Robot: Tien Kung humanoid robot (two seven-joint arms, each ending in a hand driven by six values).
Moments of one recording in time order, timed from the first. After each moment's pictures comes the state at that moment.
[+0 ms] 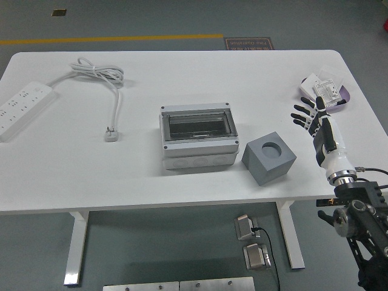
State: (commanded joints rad) left arm 0.03 0.09 -1.39 -0.18 1.05 0.03 0.23; right arm 0.06 -0.18 1.43 1.34 -1.18 -0.14 0.21
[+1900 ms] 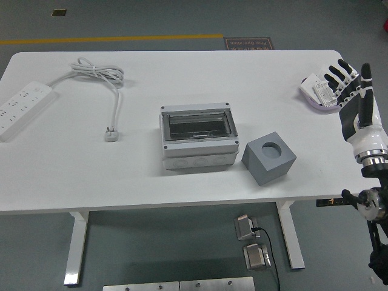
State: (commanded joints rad) left arm 0.04 0.11 -1.39 -0.18 1.05 0.03 0.24; right arm 0.07 -0.18 1.60 1.44 -1.06 0.02 0.21
